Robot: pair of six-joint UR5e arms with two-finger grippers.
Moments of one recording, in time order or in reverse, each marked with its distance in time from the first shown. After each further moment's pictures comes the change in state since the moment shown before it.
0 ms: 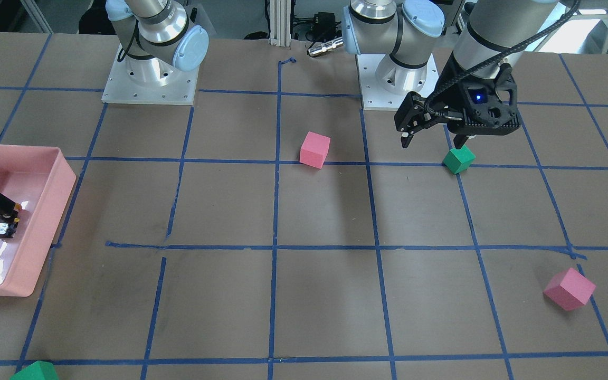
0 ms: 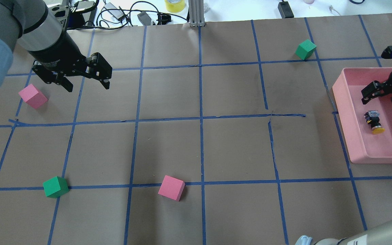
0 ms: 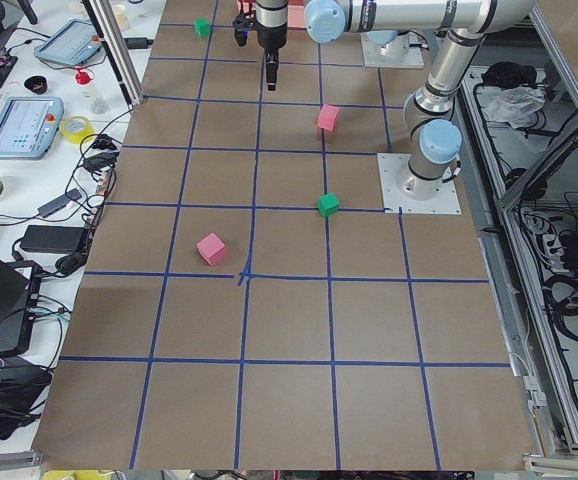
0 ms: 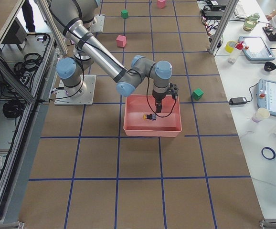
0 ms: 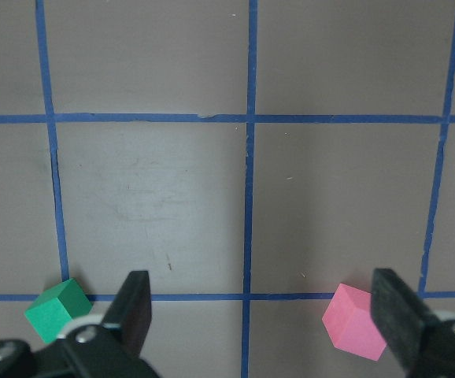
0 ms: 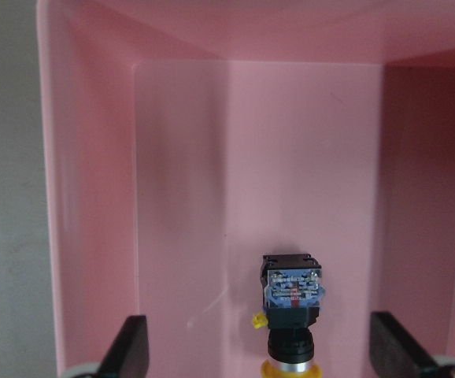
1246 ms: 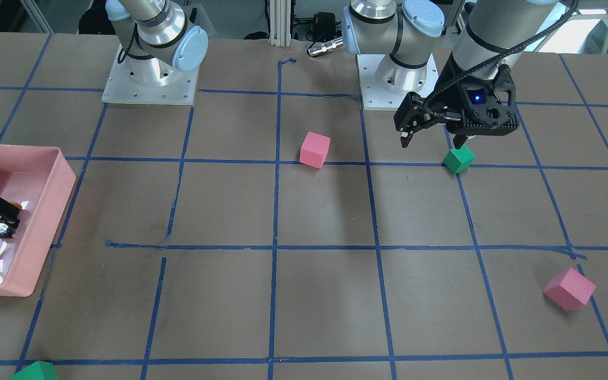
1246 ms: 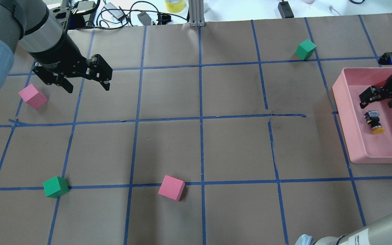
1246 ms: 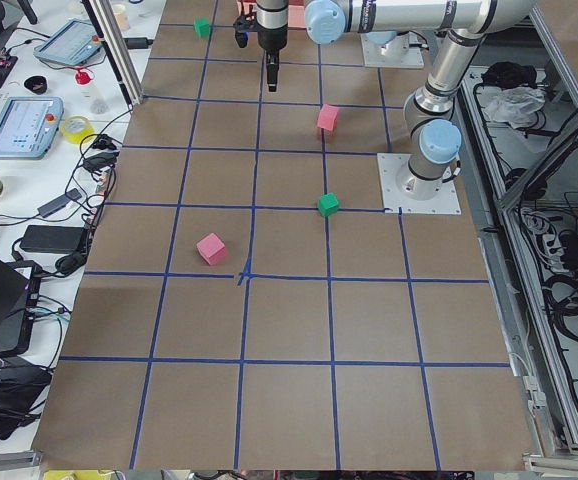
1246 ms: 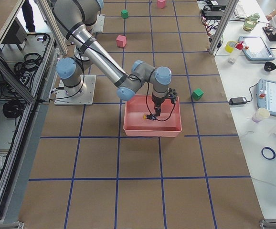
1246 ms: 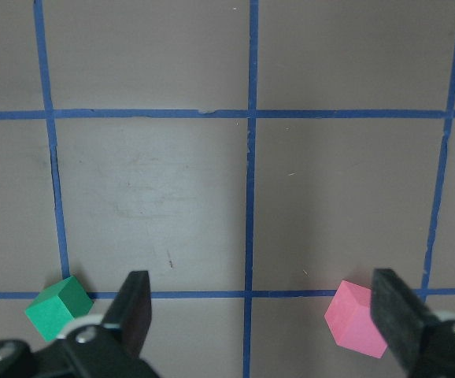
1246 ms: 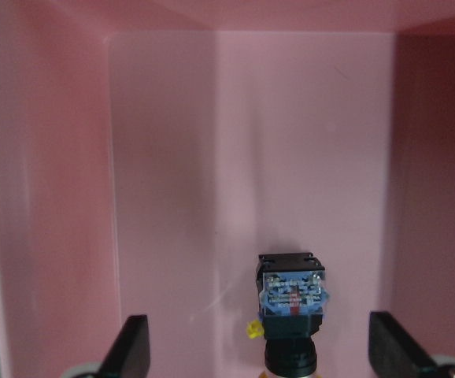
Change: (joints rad) left arm 0.000 0.002 -0.004 -0.001 0.002 0.007; right arm -0.008 0.047 0.014 -0.051 -0.008 0.002
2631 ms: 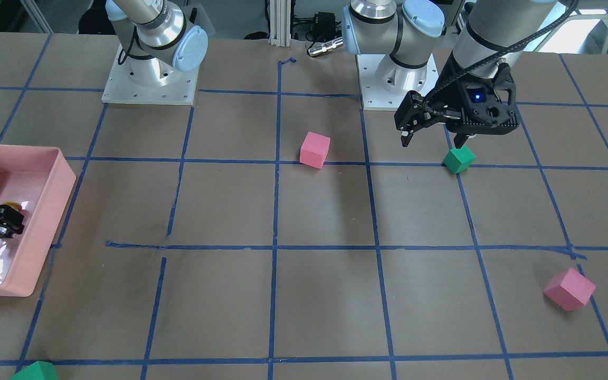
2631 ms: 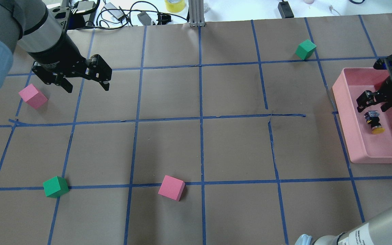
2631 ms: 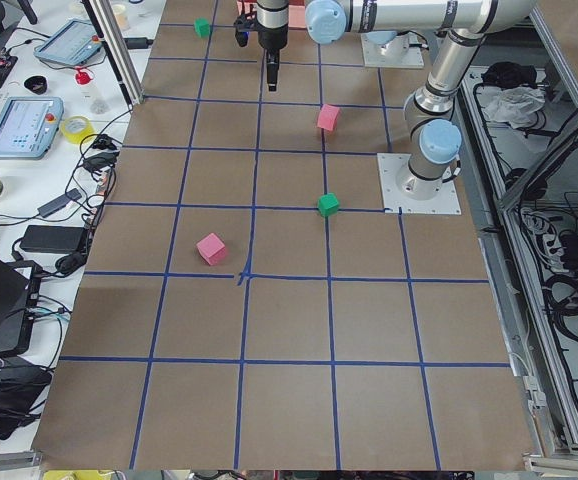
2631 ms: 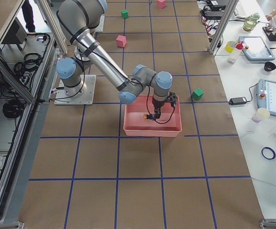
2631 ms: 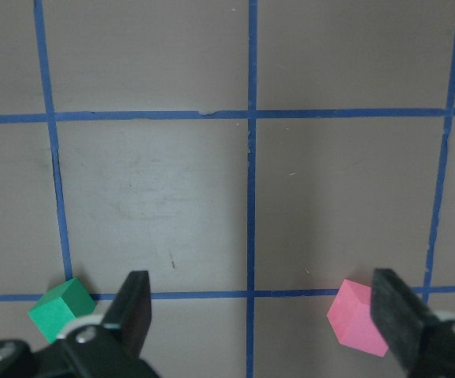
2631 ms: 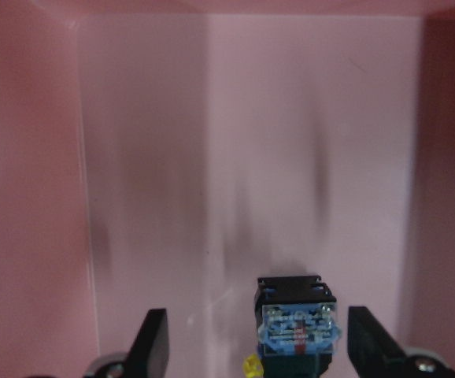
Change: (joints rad) left arm 0.000 0.003 -0.001 0.000 0.002 0.010; right arm 0.000 0.042 0.001 -0.008 -0.008 -0.002
